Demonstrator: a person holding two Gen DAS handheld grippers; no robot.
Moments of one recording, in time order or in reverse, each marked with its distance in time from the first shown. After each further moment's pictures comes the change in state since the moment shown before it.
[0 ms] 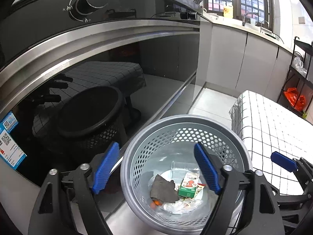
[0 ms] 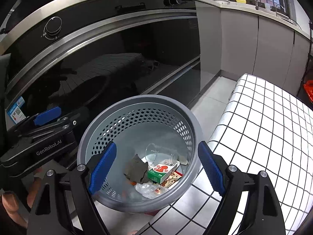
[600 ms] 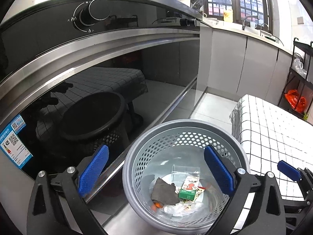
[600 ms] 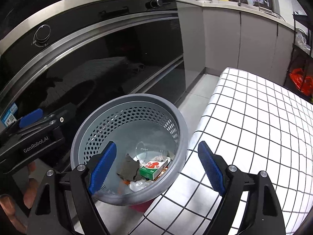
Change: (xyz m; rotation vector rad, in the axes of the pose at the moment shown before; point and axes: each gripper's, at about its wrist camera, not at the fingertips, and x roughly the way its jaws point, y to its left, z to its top) left arm -0.010 -0.005 0.001 0.004 -0.036 0.016; right arm -0.019 -0.006 -0.013 0.081 -0.025 -0.096
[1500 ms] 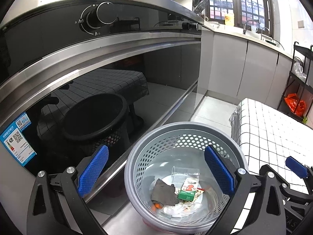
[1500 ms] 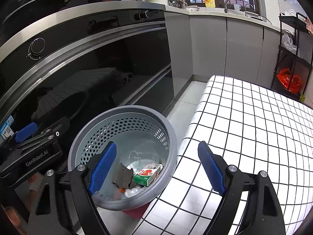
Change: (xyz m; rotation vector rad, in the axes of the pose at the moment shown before) left arm -0.009 0.007 -0.002 -0.018 -0.022 -0.001; right arm -0.017 0.005 0.003 0.032 -0.060 -0.076
